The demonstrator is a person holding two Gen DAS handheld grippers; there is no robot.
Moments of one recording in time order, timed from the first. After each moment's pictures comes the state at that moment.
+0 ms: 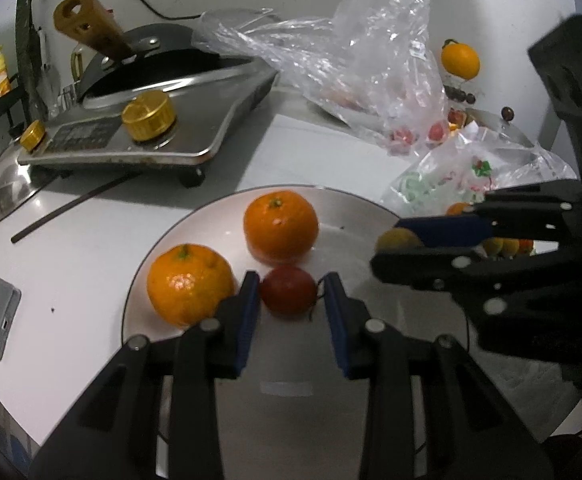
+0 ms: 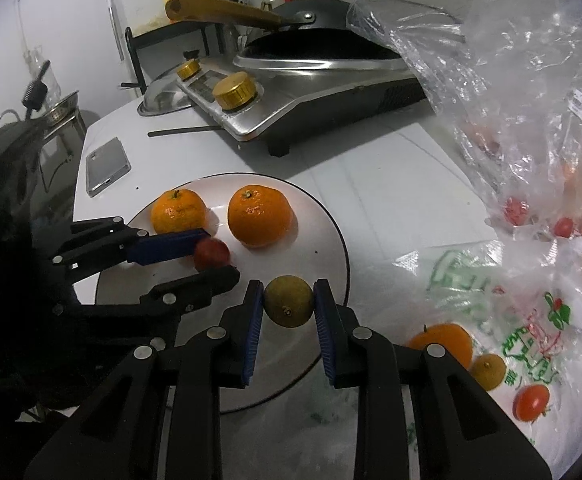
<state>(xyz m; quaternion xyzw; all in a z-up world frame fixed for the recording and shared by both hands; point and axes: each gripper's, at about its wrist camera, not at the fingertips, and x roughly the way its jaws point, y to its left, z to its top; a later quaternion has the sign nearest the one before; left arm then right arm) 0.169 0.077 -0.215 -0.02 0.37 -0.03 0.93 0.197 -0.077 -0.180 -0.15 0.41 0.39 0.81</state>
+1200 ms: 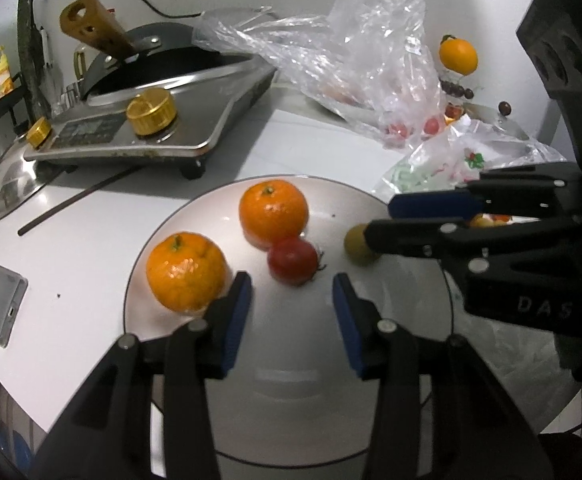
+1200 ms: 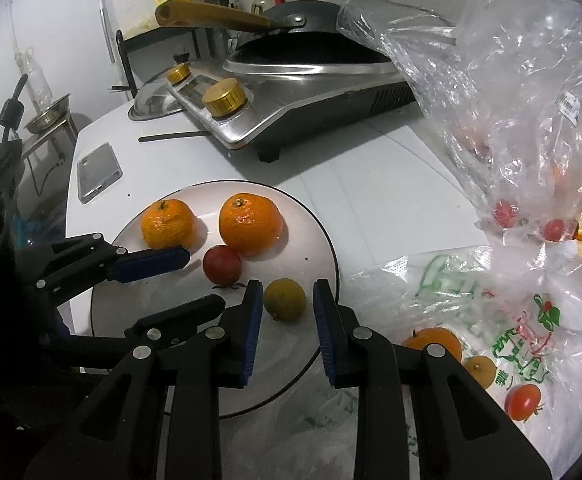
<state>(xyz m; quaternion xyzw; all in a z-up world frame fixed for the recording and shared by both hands) 0.155 0.071 -0.211 -0.02 0.37 -0.02 0.93 0.197 -0.078 -0.174 -0.15 0.41 0.38 0.82</state>
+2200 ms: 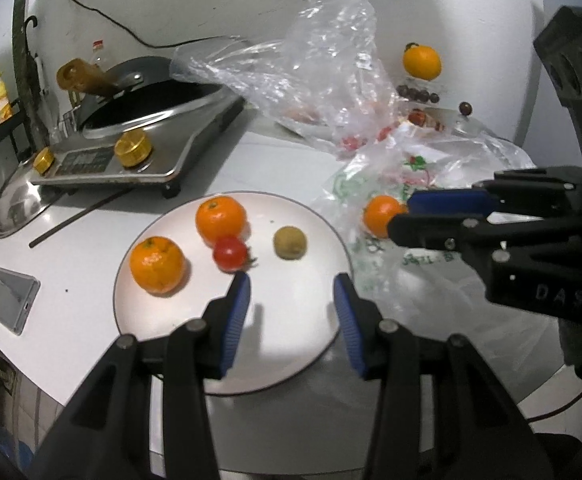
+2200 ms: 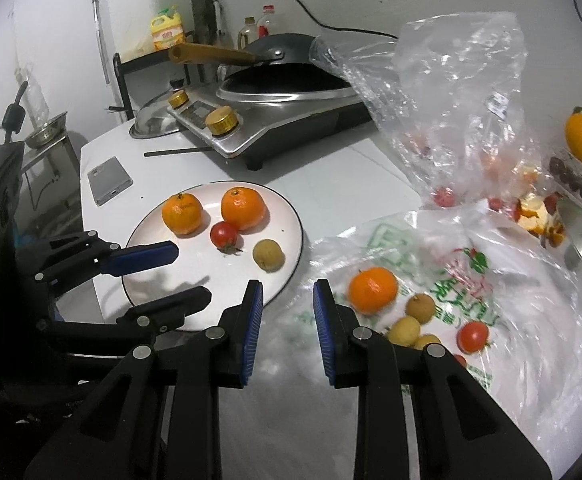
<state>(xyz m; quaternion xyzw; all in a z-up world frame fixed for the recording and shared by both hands) 0.113 0.021 -0.181 0.00 0.35 -0.04 0.94 0.150 -0.141 -0.140 -0.13 0.37 0.35 0.85</state>
